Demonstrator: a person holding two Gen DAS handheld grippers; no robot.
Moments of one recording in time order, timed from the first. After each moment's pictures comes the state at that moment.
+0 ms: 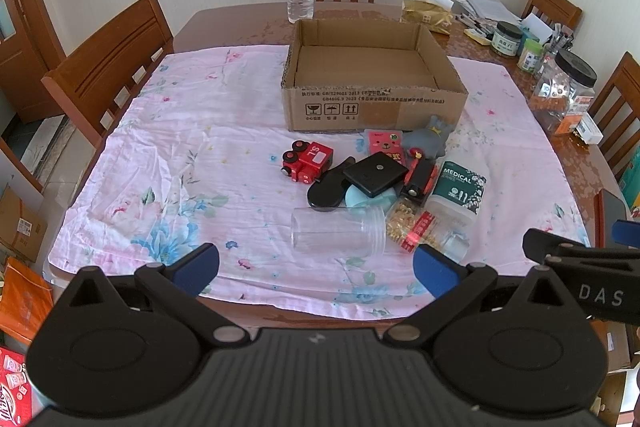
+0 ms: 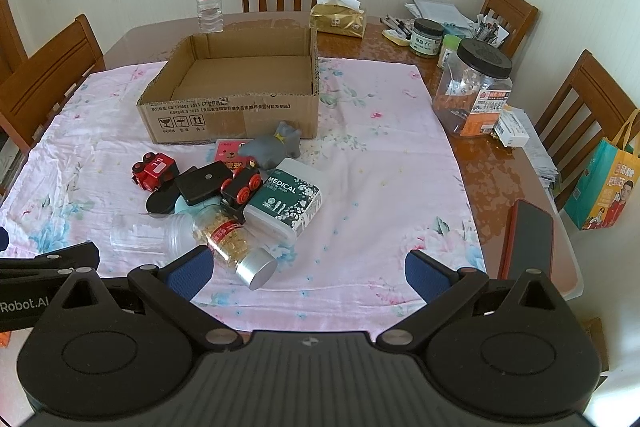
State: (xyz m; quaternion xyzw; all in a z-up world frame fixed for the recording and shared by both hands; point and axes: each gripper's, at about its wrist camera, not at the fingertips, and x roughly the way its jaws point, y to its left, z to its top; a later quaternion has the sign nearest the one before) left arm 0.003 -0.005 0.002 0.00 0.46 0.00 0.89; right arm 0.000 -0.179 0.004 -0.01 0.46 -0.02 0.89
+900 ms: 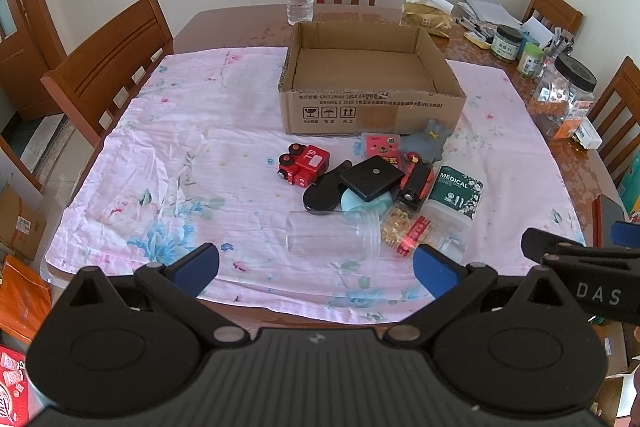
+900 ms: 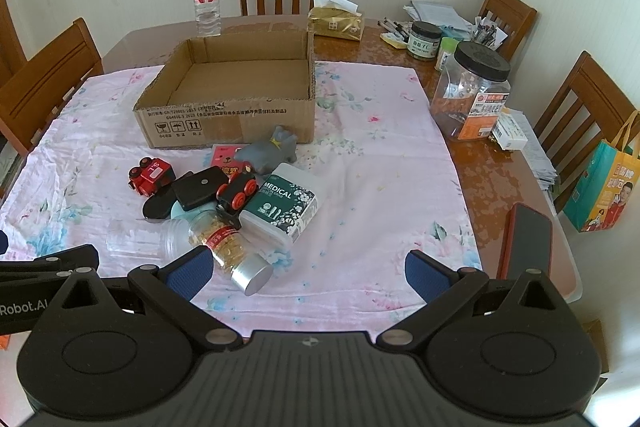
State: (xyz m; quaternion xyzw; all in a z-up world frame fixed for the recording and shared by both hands) left arm 0.005 -0.008 0.005 0.00 0.46 0.00 0.89; right arm 0.002 -0.183 0.007 -0.01 0.45 -0.02 0.89
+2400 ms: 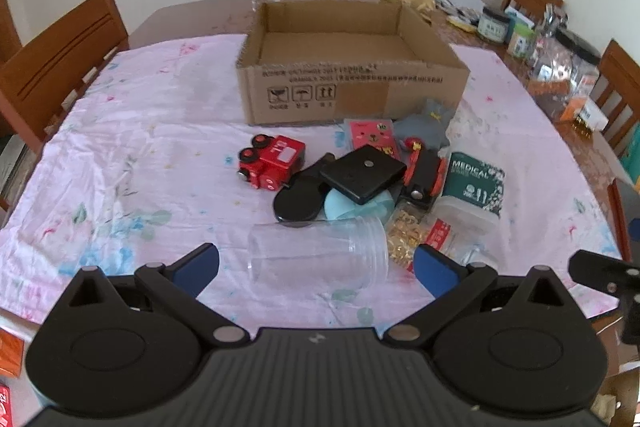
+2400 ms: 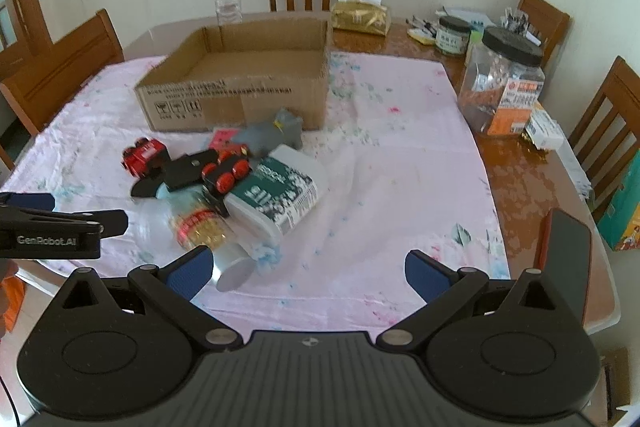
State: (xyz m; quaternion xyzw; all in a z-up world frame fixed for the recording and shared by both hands) left arm 0.053 -0.013 -0.079 0.01 0.44 -0.04 0.90; right arm 0.013 -0.217 -0.051 -0.01 0.44 0.03 0.90
